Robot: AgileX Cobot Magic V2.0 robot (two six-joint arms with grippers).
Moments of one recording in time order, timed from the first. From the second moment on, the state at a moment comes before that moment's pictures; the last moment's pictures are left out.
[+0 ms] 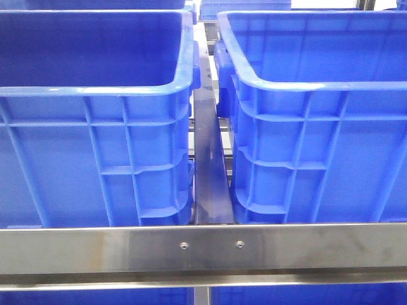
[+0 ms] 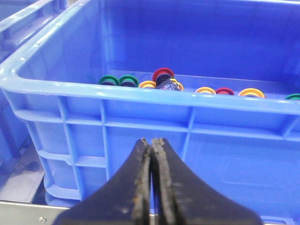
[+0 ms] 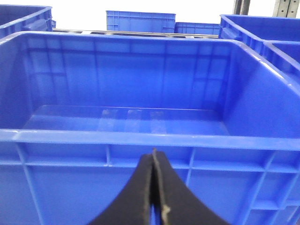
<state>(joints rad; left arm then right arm) 0.06 -0.01 0.00 0.04 0.19 -0.09 -0.01 -0.01 0.03 -0.03 0.00 0.02</state>
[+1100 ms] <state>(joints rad) 0.06 0.43 -0.51 0.04 0.51 -0.09 -0.01 -0.01 0.03 -0.03 0.00 0.02</state>
